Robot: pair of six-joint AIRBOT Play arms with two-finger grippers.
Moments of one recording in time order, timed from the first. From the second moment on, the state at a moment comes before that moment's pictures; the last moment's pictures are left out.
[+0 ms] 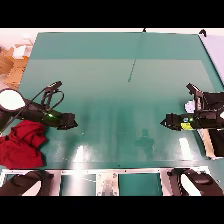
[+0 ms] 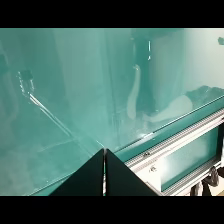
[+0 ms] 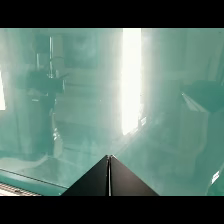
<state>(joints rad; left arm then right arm) -0.20 -0.89 0.83 0.99 -1.34 -1.54 -0.06 -0.71 0.70 -1.11 1.32 1.59</state>
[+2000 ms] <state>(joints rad) -0.30 -1.04 1.36 1.35 -1.22 -1.54 -0.06 -0.71 0.70 -1.11 1.31 1.59</state>
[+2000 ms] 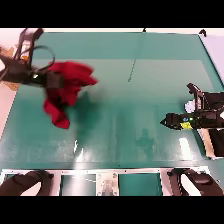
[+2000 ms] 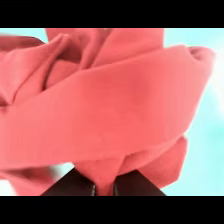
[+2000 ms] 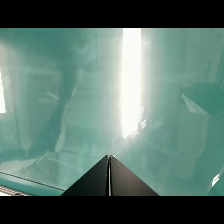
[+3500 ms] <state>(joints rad) -0.06 -1.51 1.04 1.02 -1.08 -1.44 -0.08 -1.42 0.93 -1.01 1.08 1.23</state>
